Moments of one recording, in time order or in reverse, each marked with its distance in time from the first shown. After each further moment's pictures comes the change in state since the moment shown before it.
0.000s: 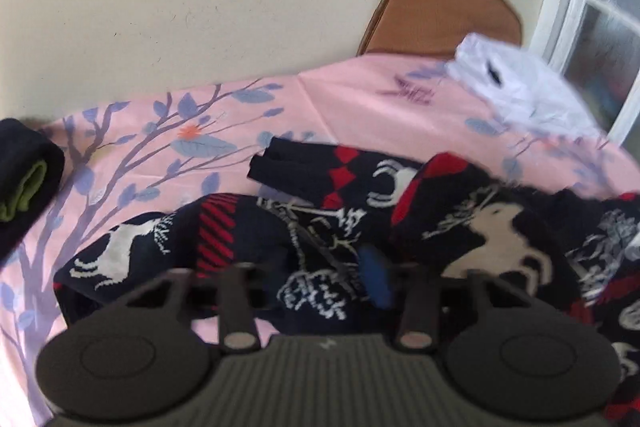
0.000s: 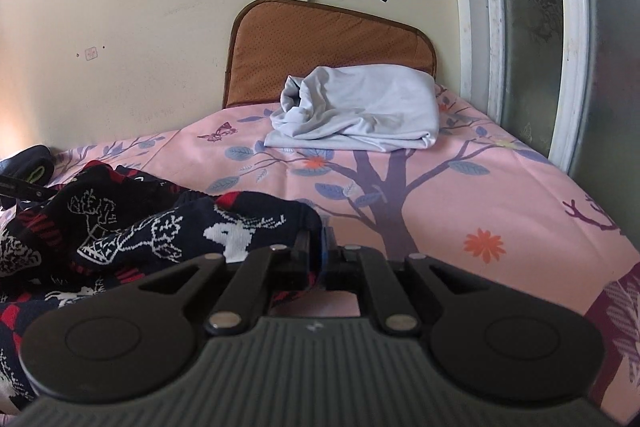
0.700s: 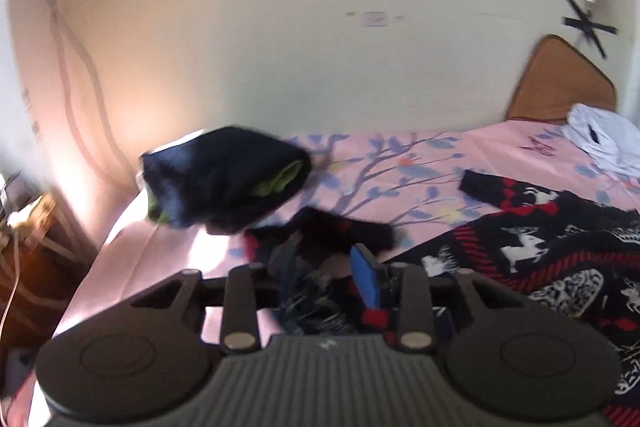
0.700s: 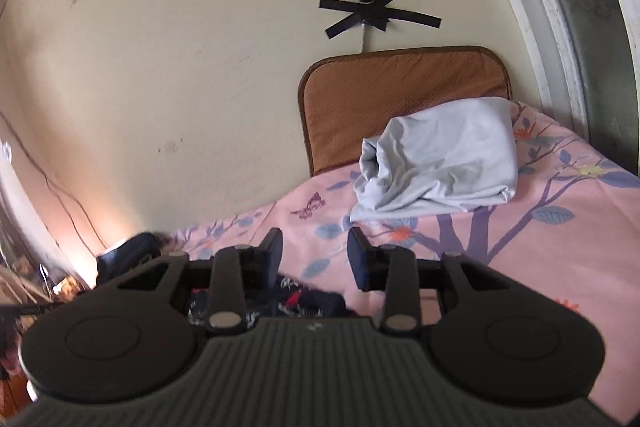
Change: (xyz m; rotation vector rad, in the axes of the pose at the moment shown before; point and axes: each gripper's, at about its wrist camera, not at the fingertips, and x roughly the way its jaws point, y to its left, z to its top) left arm -0.164 0.079 -0.067 -0.078 -0.219 0.290; right arm 0.023 -0.045 0.074 0.213 -0.053 0.393
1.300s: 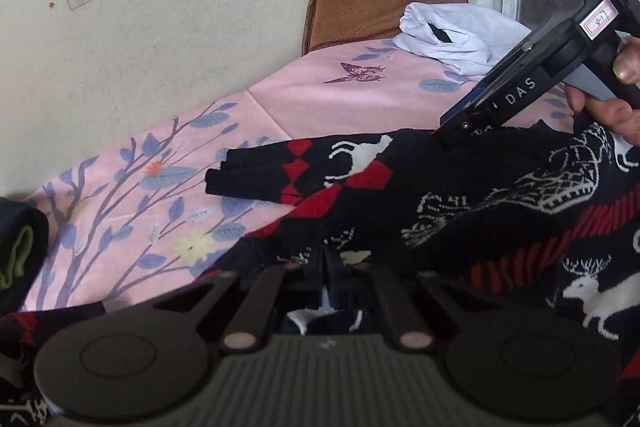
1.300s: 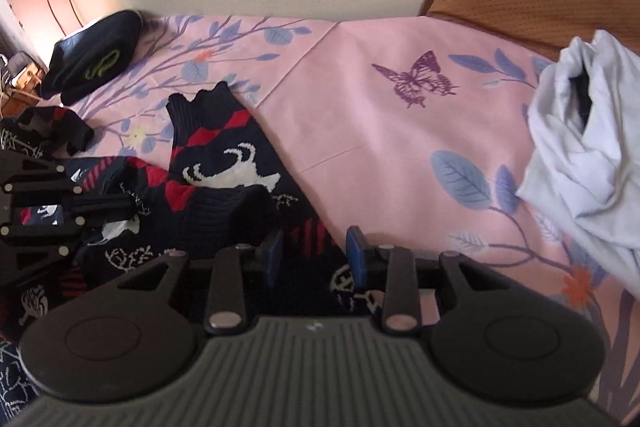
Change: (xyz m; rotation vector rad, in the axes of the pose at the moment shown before) left arm 0.117 -0.151 -0.002 0.300 0.090 -0.360; right arm 0.243 0.094 -0.036 -0.438 0.652 0.015
